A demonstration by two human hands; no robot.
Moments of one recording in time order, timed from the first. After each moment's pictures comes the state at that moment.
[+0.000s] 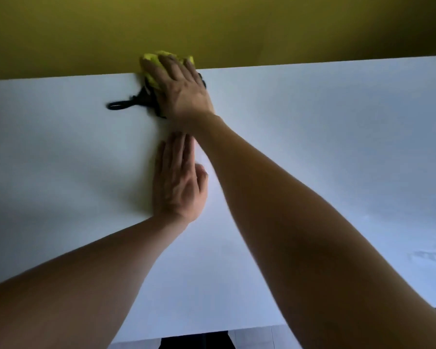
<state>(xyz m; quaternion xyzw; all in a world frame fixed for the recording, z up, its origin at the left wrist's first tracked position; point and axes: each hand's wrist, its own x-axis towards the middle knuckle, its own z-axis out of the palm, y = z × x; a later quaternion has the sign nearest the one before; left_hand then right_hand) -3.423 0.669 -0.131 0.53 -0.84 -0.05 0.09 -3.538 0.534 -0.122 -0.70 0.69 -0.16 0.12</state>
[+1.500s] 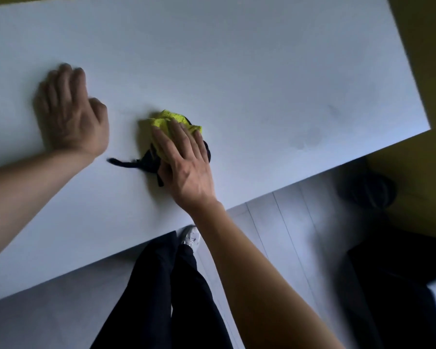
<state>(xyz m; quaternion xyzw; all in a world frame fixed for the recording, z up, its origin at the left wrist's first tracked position) -3.416 0.668 -0.132 0.49 -0.86 -0.04 0.13 -3.545 0.873 -0.109 -0.54 0.79 -0.27 0.12</state>
